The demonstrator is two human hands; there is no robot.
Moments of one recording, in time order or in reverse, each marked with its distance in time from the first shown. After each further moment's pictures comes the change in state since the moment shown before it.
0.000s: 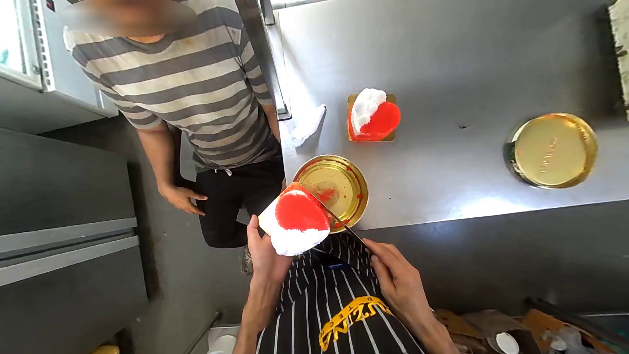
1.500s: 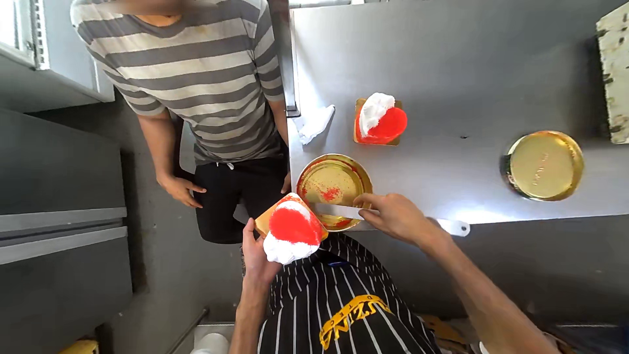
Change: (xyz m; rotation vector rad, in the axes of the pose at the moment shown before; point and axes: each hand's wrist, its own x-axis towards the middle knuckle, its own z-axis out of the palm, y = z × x) left_hand 0.002 0.005 -0.045 -0.041 -0.005 -0.022; right_hand 0.149 -0.012 -0.033 -0.381 -0.632 -0.075
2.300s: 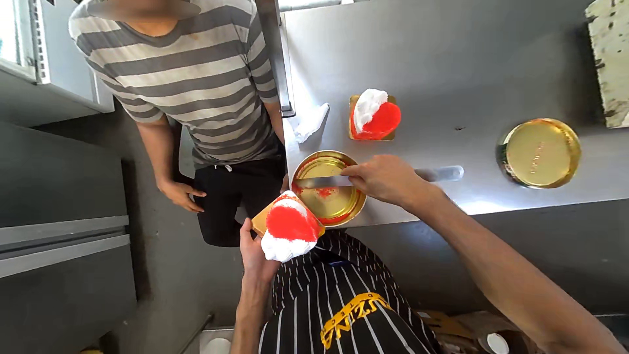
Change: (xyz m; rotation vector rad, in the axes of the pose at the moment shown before) left_hand -0.002 0.002 0.001 0.017 -0.026 0.029; right_hand 0.045 -0.014 -0.041 -0.290 0.034 -0.141
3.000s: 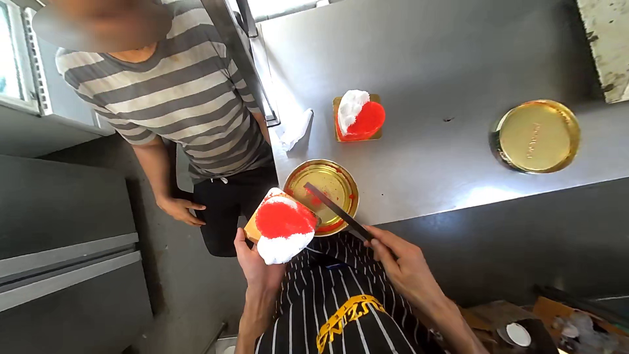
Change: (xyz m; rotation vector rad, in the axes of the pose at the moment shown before) left_hand -0.007 -0.007 0.042 0.014 0.070 0.151; right_hand -0.139 -0.055 0.109 0.668 0.536 0.328
